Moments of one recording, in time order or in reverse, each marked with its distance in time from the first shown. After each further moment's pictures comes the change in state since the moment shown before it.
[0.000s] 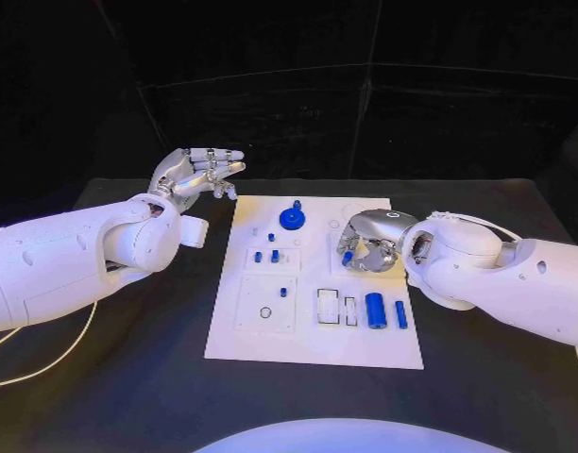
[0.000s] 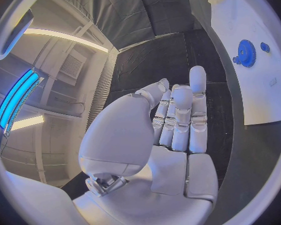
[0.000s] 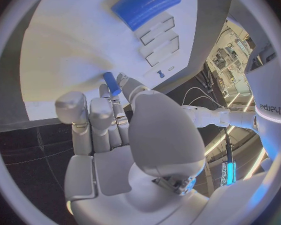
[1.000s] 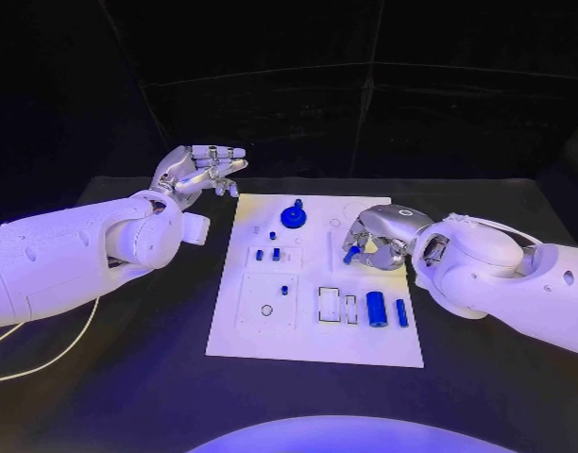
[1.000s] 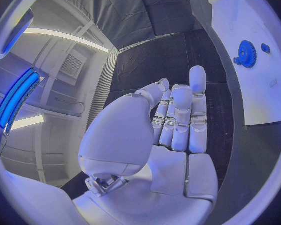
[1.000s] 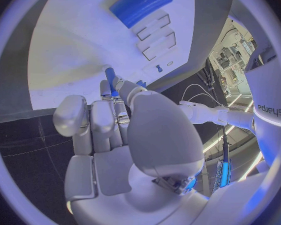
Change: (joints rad) left arm 0.000 -0.001 0.000 -0.003 0.000 0.006 -0.004; left_hand 0.000 0.000 0.000 -0.006 0.000 0.000 0.000 0.000 -0.001 -0.007 0.000 0.000 -0.001 0.000 0.000 0.000 0.007 0.000 0.000 0.000 0.000 0.000; right arm -0.001 -0.063 0.000 0.095 -0.031 -0.080 -0.042; right_hand 0.042 0.064 0.127 -0.036 -0.082 0.120 -0.015 0.045 0.012 0.124 -0.025 -0.026 0.015 0.002 -0.023 0.072 0.076 -0.007 0.032 -0.018 0.062 0.086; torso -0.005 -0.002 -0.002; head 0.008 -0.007
